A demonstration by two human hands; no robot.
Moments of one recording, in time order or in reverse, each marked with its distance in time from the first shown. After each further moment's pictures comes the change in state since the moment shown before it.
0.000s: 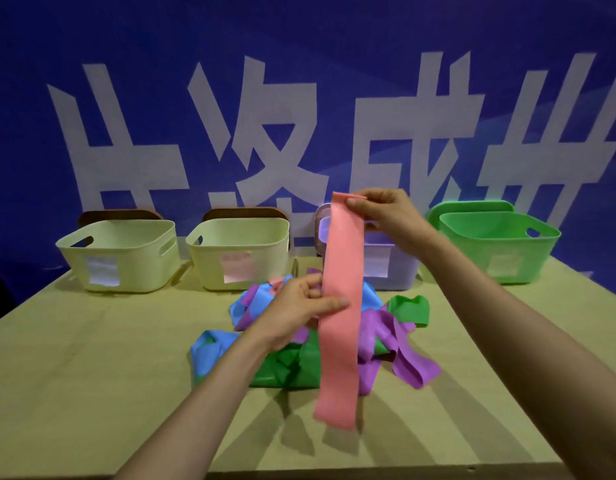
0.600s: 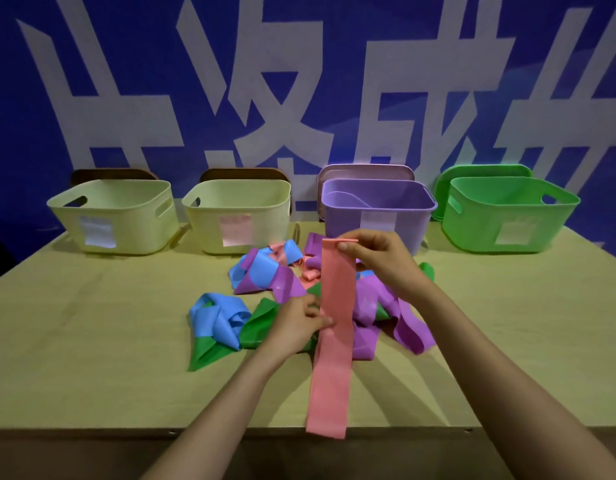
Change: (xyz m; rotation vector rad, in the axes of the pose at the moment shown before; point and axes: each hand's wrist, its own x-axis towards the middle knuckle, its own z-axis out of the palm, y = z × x) left_hand -0.014 -0.086 0.008 0.432 0.178 -0.170; right_hand -0.067 0.082 0.034 -0.021 -0.067 0.028
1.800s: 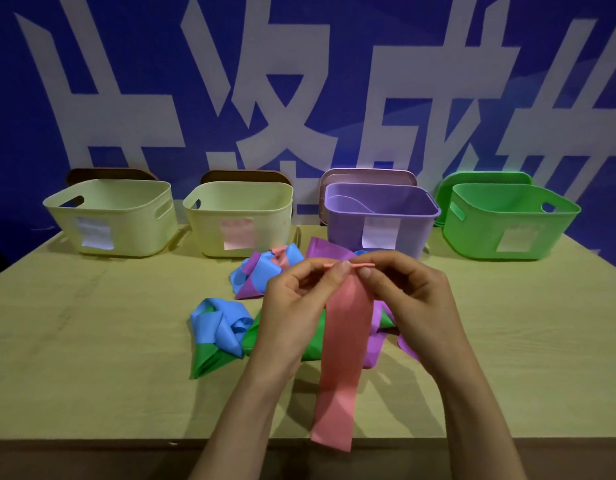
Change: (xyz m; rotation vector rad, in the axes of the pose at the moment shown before) left_hand -0.066 0.096 -0.029 -0.686 0.241 0.260; right_hand -0.083 -0.062 0.029 -0.012 0.204 -0.188
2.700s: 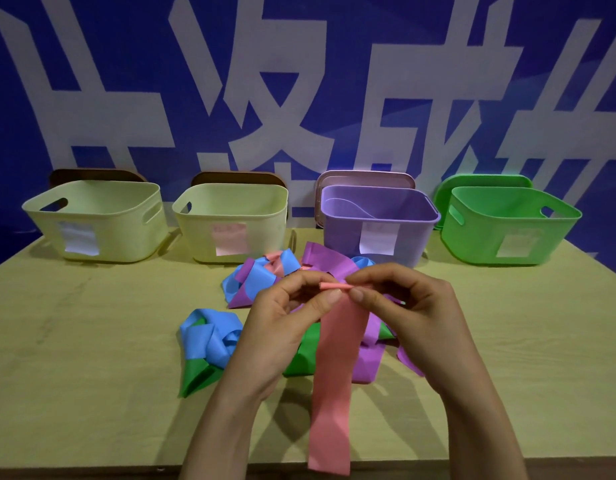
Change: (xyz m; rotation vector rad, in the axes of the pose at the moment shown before) left_hand 0.008 0.003 -0.021 0.035 -0.179 -0.063; right_hand 0.009 -0.011 -0.001 -0.035 -0.034 0.032
